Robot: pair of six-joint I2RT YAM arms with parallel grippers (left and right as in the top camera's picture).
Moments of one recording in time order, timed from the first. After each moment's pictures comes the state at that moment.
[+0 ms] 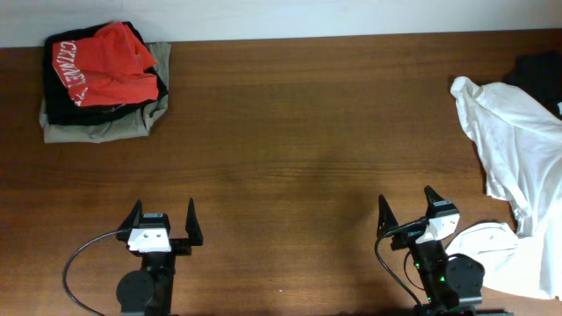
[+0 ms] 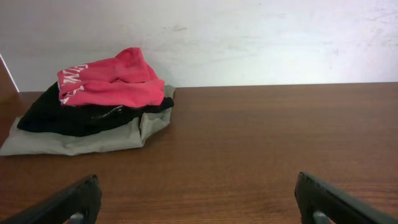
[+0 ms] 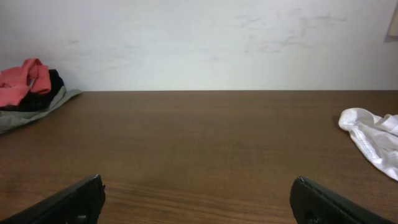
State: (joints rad) left arm -0.02 0.01 0.01 -0.08 -0.02 0.01; right arm 0.03 0.01 0.01 -0.06 -0.15 0.08
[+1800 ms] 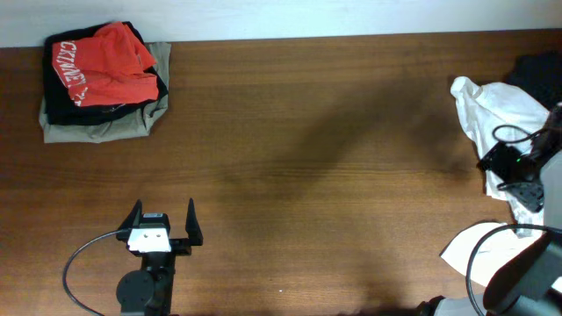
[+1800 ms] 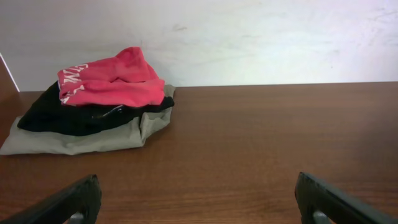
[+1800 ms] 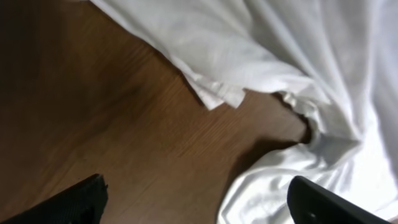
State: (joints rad) left arm -0.02 0.01 0.01 -0.08 -0.02 0.01; right arm -0.58 1.64 1.24 -0.94 0.02 0.26
